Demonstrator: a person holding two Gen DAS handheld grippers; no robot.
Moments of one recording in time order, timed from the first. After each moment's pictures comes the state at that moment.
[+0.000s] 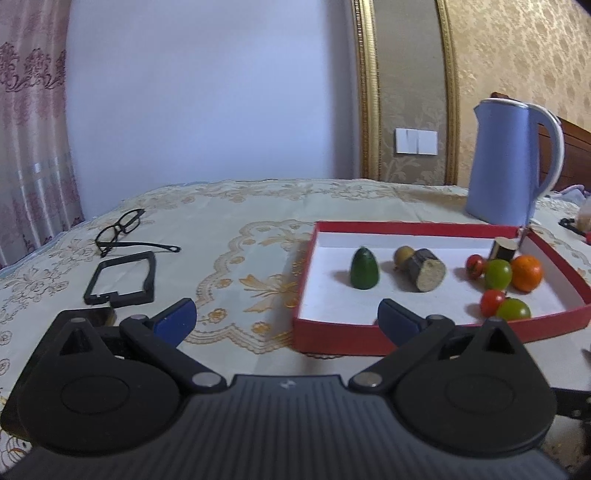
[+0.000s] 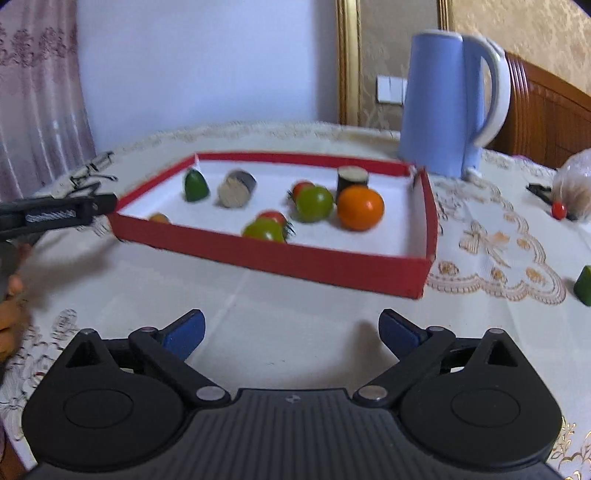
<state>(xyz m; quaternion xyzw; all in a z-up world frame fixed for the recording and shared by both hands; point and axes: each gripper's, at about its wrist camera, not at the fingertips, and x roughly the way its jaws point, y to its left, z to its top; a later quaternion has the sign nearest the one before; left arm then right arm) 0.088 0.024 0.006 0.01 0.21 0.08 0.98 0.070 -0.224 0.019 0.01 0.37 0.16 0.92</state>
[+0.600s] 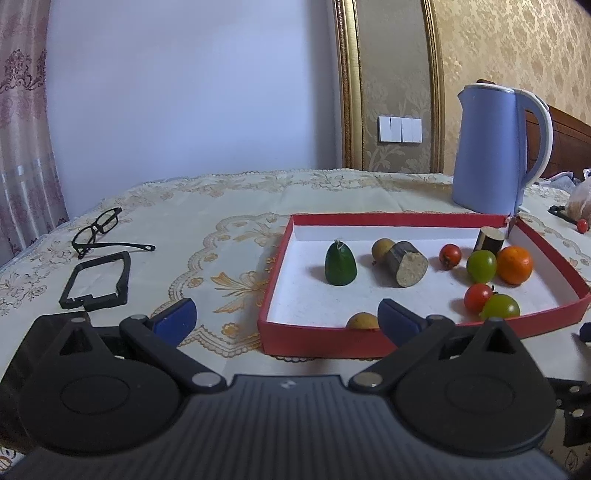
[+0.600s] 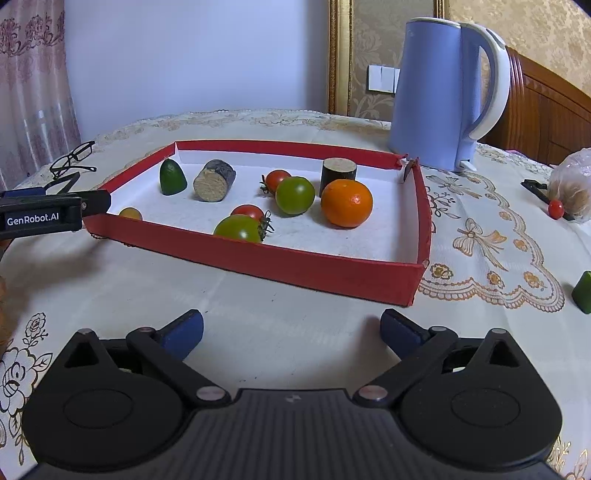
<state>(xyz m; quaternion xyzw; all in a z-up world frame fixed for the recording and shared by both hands) 0.104 0.011 0.002 0.02 0.22 0.06 0.97 0.088 -0.224 0.016 0.00 0.38 0.15 0.91</state>
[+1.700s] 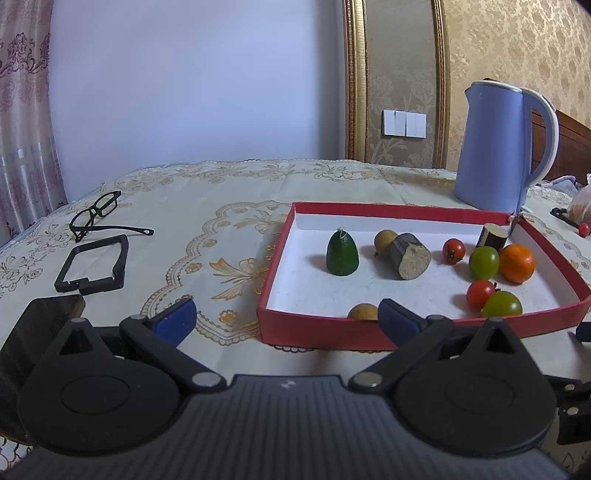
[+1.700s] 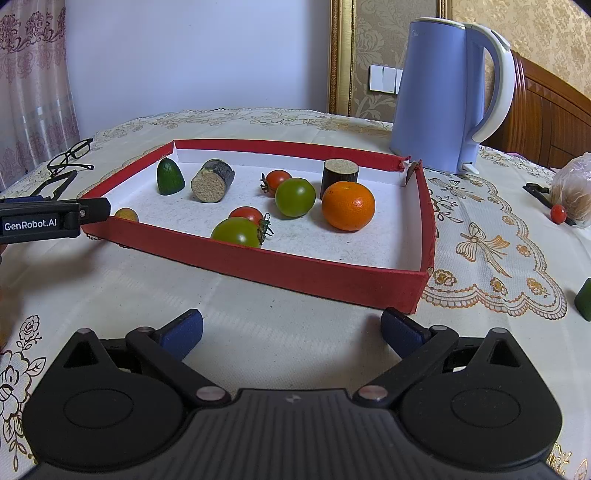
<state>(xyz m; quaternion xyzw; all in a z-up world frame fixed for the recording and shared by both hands) 0.105 0.015 -0.003 0.00 0.24 0.06 0.97 0.091 -0.222 0.014 -0.01 0.37 0.15 0.91</state>
